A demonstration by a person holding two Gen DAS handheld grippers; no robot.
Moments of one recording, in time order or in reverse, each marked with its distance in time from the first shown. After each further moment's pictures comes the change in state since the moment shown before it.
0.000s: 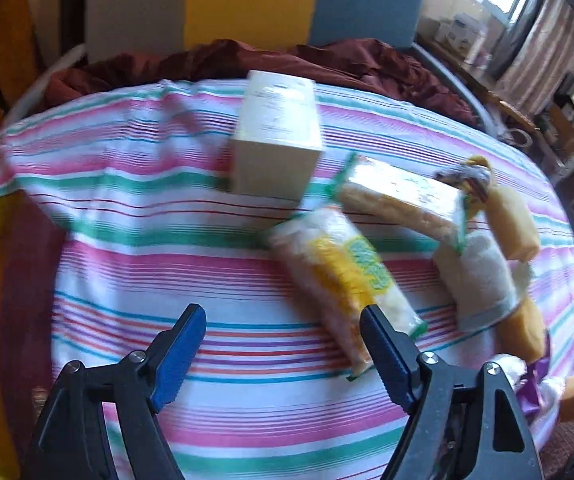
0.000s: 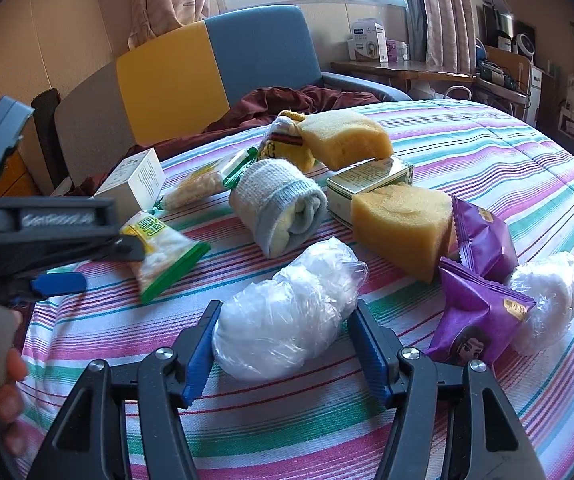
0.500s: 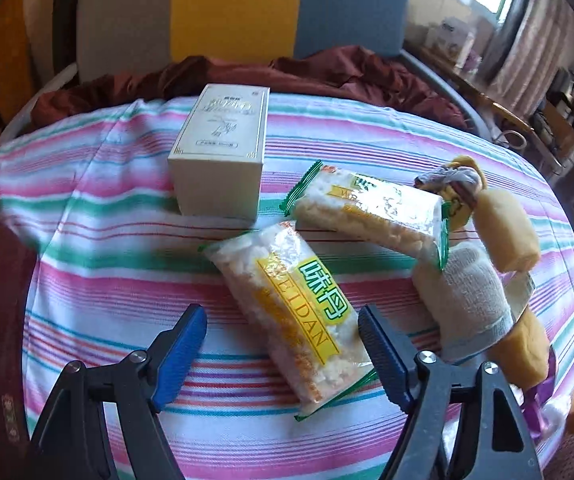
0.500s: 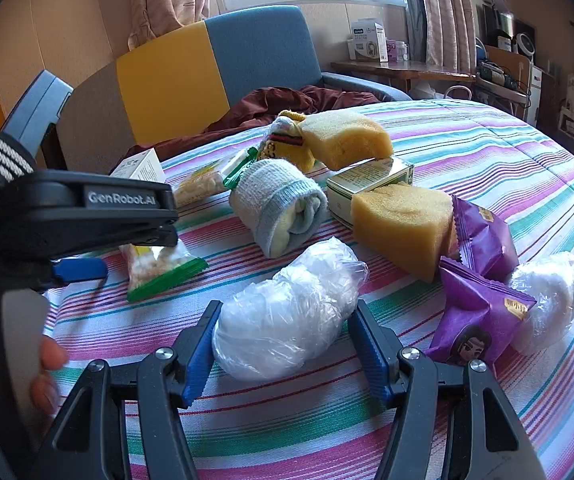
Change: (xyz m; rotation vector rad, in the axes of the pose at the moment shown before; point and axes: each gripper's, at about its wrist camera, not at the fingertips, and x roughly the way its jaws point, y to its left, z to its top) left arm 0.016 -0.034 -0.003 0.045 -0.078 -0.038; right arm 0.000 0.000 0.000 0.003 0.000 0.004
